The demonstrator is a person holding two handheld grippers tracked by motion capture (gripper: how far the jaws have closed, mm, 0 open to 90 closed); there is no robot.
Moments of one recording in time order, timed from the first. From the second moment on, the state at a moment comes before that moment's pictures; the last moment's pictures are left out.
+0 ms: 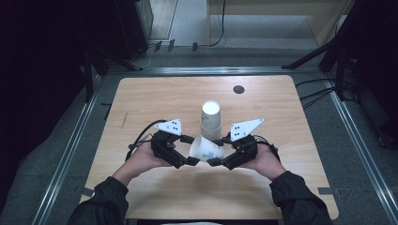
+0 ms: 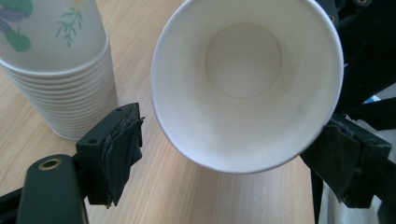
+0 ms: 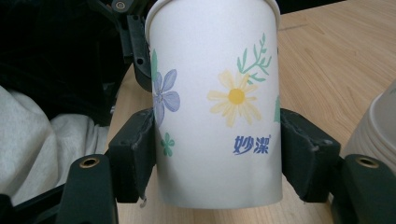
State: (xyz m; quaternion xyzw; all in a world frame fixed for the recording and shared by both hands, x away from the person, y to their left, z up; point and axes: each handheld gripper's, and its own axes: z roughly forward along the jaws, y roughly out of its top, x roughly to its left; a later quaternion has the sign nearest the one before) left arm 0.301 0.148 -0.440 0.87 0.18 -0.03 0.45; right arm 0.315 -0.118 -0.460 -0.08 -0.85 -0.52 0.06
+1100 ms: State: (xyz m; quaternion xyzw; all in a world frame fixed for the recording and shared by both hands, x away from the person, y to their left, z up) left arm 0.299 0.145 -0.440 0.85 0.18 -0.05 0.49; right arm 0.316 -0.112 -0.461 -0.08 -0.85 -0.52 0.10
